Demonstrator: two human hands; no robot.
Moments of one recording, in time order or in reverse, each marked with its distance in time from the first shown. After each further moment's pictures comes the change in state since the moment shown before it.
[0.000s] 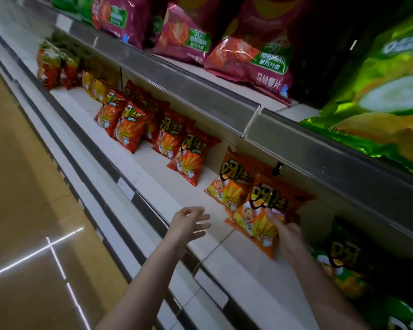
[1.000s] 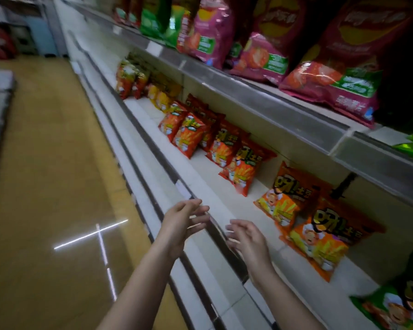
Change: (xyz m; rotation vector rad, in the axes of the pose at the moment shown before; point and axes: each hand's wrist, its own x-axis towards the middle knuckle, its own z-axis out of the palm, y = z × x) left_hand -0.060 0.032 -0.107 -0.313 0.204 0.140; right_hand -0.104 0.032 0.158 -0.155 -0.383 -0.119
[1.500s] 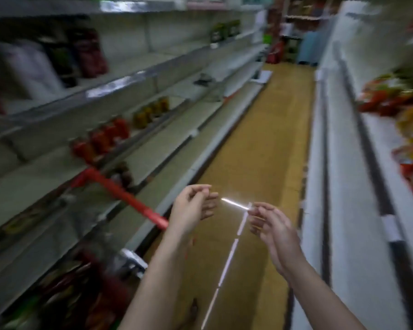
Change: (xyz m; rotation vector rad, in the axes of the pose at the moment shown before) left_hand -0.259 -0.010 -0.184 -0.145 1.001 0.438; right_hand -0.155 0.008 0.196 0.159 -1.068 0.224
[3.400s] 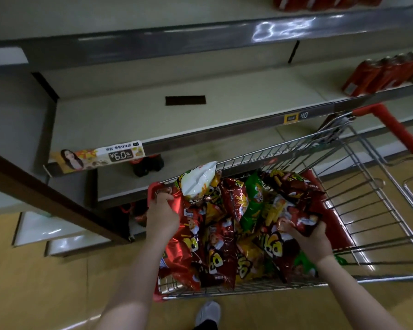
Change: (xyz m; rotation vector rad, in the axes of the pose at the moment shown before) left_hand -0.281 -0.167 -0.605 0.592 0.903 -0.472; right_hand -0.191 0.363 0.296 -1.281 -0.423 0.224
